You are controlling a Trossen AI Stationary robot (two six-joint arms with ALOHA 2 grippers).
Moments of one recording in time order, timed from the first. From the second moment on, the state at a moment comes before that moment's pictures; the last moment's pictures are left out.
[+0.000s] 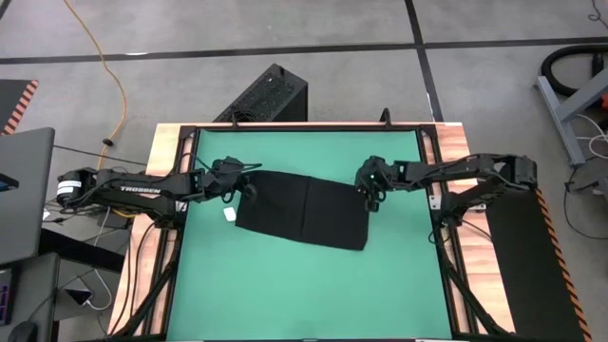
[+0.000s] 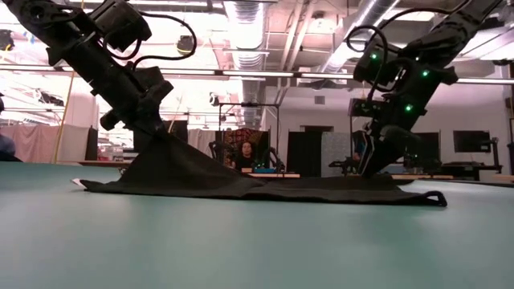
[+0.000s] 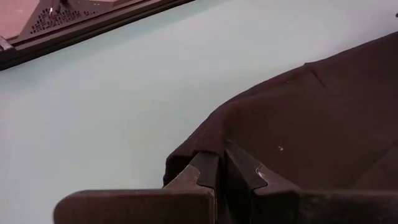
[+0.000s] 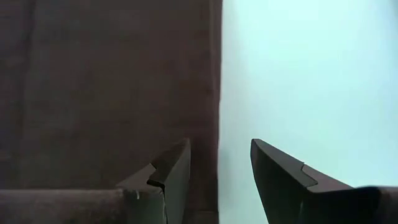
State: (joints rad) left arm 0.22 1.05 0.42 -0.01 -0.45 -0.50; right arm -0.31 1.30 0.55 -0.20 0.15 -0.22
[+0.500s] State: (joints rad) left arm 0.22 1.05 0.42 -0.01 -0.45 -0.49; right arm -0.36 1.37 0.54 -0.18 0.12 -0.26
